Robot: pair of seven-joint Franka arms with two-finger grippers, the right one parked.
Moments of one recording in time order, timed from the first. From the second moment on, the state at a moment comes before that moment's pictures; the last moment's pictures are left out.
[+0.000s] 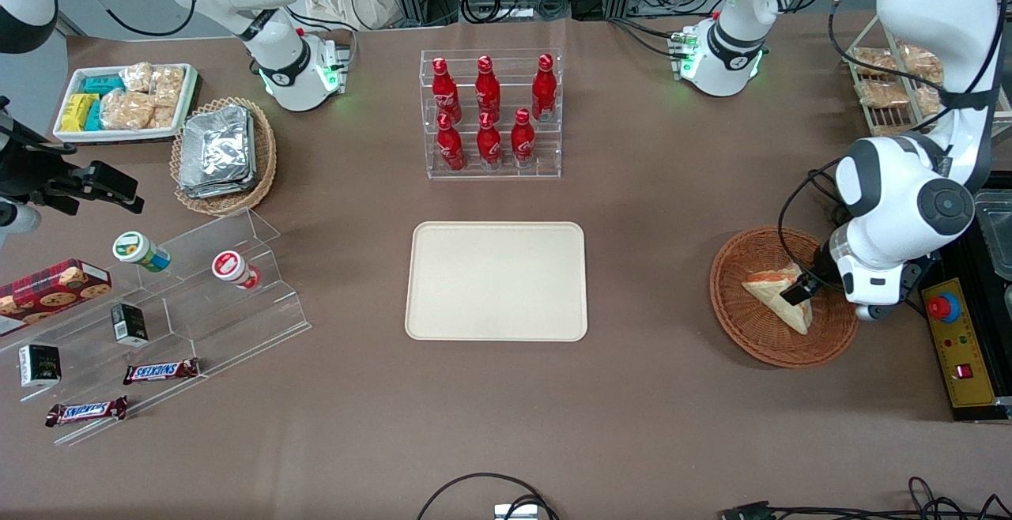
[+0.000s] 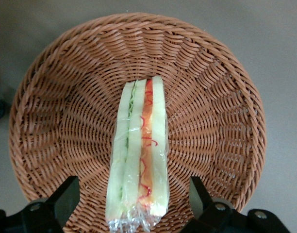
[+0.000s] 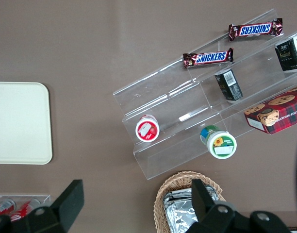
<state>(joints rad) 0.10 0.30 -0.07 -2.08 -0.01 2.37 -0.66</state>
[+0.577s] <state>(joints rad) 0.10 0.37 -0.07 -2.09 -0.05 2.39 -0.66</state>
